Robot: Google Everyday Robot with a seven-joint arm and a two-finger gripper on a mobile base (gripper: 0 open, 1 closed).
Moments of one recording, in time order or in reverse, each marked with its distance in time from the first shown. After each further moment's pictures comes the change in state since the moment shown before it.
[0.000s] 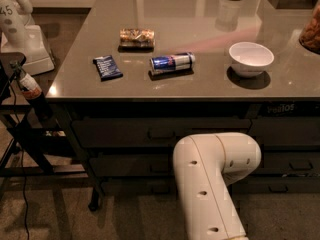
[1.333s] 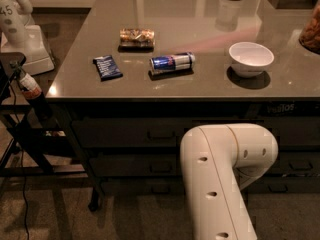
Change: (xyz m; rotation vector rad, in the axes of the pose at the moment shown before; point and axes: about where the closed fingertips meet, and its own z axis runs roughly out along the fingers) arm 0.066 -0.025 -0.079 0.084 0.115 0.204
